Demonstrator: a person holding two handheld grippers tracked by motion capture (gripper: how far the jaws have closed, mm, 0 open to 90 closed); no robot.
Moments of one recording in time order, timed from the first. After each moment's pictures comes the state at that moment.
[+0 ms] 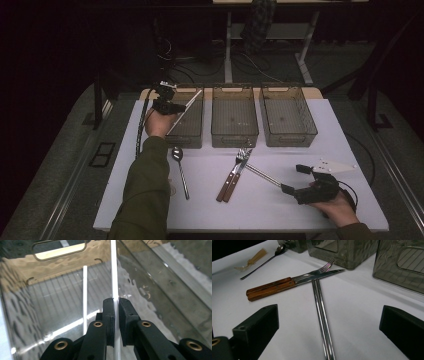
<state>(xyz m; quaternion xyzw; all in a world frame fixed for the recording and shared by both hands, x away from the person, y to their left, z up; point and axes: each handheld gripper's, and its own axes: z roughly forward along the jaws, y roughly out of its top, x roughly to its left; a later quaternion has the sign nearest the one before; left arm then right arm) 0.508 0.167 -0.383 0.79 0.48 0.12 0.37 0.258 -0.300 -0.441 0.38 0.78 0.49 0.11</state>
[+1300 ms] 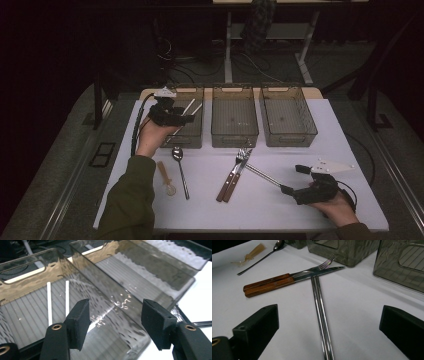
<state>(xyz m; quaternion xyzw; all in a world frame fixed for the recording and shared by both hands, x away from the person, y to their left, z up) 0.433 0.160 -0.349 0.81 0.36 0.12 0.44 0.259 -0.298 -0.442 0.37 0.79 0.48 0.11</state>
